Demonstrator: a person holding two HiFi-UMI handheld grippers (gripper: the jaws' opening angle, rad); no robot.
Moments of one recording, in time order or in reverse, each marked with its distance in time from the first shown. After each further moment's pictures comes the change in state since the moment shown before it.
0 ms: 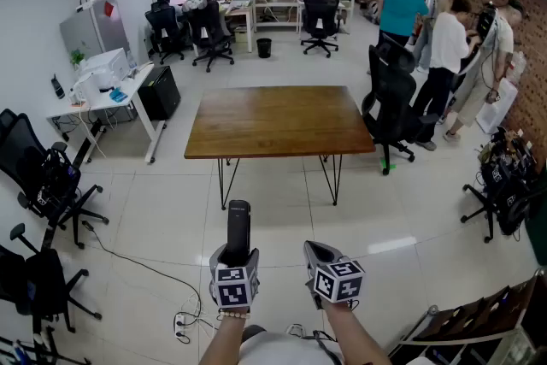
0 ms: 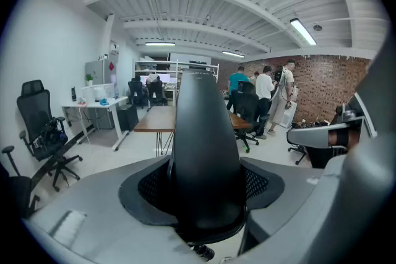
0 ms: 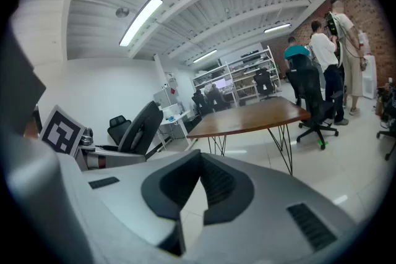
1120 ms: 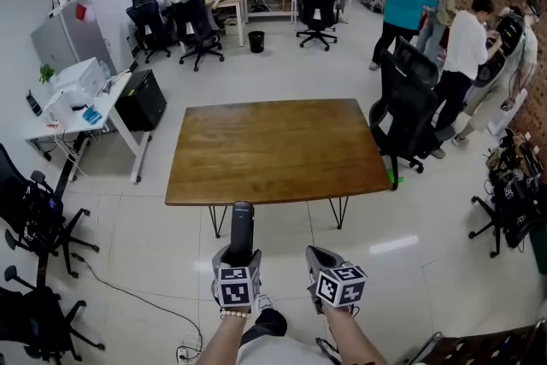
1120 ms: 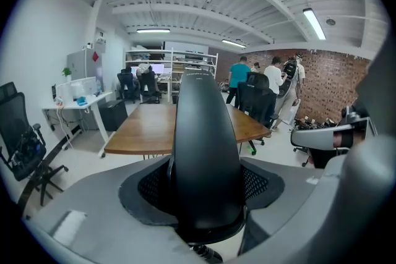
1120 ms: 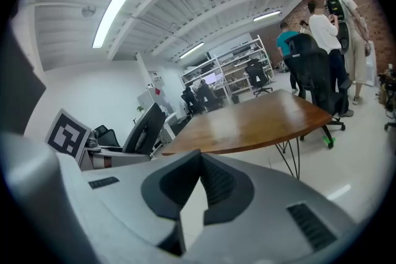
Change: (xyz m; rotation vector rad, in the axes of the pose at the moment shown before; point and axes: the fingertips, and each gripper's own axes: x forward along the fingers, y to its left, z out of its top) left arm 0.242 0.042 0.128 0.016 0.065 -0.042; right arm 0.204 -0.124 0.101 0.096 0.027 -0.041
